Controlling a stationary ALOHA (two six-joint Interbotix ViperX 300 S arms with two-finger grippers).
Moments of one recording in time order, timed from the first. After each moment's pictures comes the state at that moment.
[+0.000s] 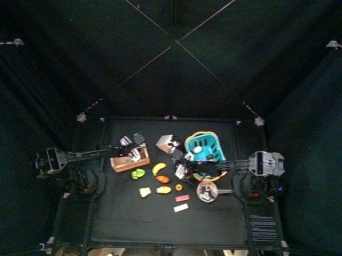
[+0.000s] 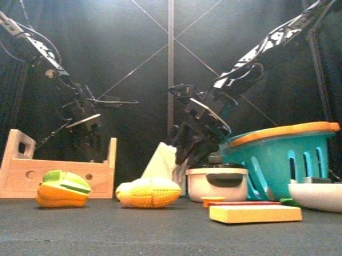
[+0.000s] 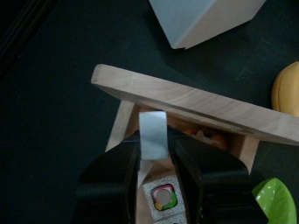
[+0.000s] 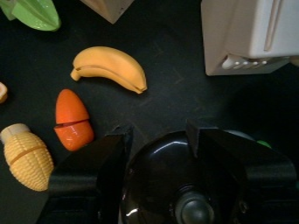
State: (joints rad) left arm 0.46 -0.21 0.87 0.62 0.33 -0.64; right arm -0.14 0.09 0.56 -0.73 0.27 1.06
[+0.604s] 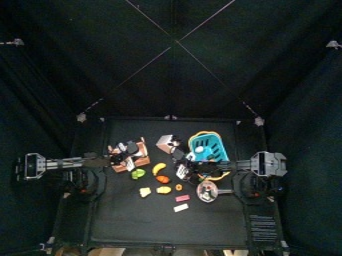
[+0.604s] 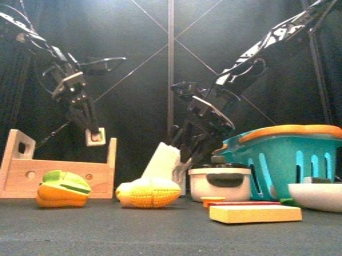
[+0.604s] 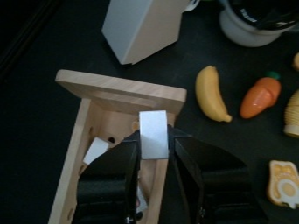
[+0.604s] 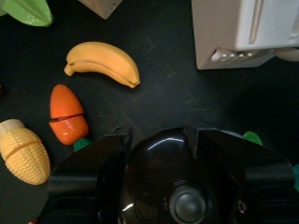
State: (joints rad) left arm 0.23 -0.52 0.94 0.56 0.44 -0.64; right arm -0.13 0.06 0.57 -0.73 0.33 1.06
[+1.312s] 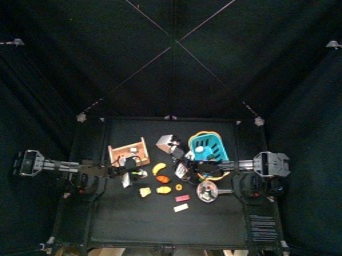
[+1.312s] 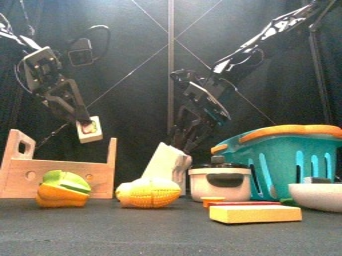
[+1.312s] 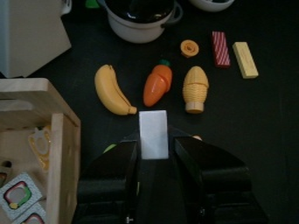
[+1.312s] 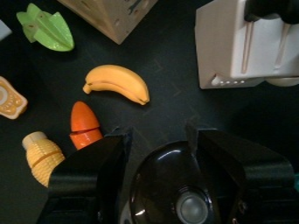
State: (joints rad) left arm 0.04 -0.51 1.07 0.46 0.13 -0.64; right arm -0.13 0.02 0.53 -0.73 0.33 1.06
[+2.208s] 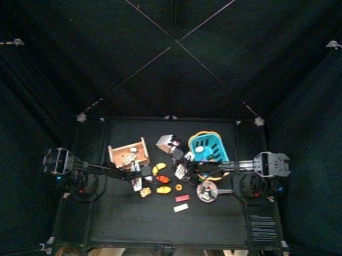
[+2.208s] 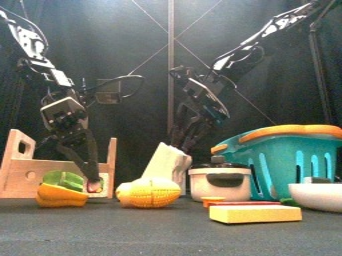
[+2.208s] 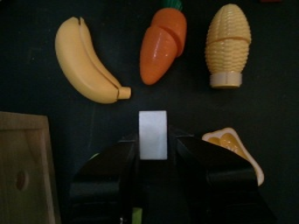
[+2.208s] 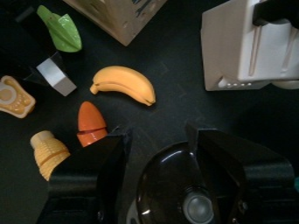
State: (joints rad) left arm 0.03 -0.11 0.95 0.53 0.11 -0.63; right arm -0.13 0.02 0.53 -0.73 0.33 1.06
